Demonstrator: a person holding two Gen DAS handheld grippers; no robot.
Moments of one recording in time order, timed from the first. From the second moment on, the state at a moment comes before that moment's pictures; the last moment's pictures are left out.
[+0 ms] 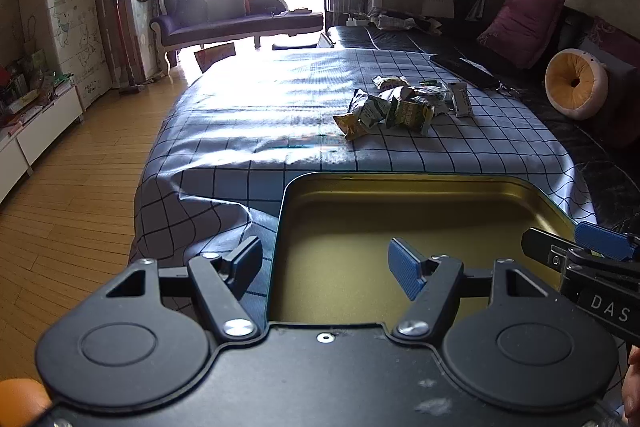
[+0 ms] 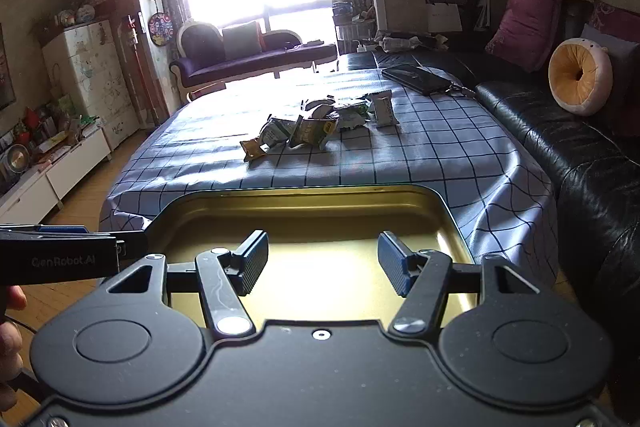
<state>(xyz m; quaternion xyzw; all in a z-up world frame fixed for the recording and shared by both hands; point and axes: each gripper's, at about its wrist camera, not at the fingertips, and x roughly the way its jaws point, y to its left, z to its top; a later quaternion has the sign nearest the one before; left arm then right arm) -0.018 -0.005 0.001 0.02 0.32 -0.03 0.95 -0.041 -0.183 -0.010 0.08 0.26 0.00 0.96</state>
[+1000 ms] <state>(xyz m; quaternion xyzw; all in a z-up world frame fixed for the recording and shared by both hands) -0.011 -0.008 -0.010 0.02 0.35 -0.03 0.93 -0.041 -0.178 -0.014 0.07 0.27 0.01 0.96</state>
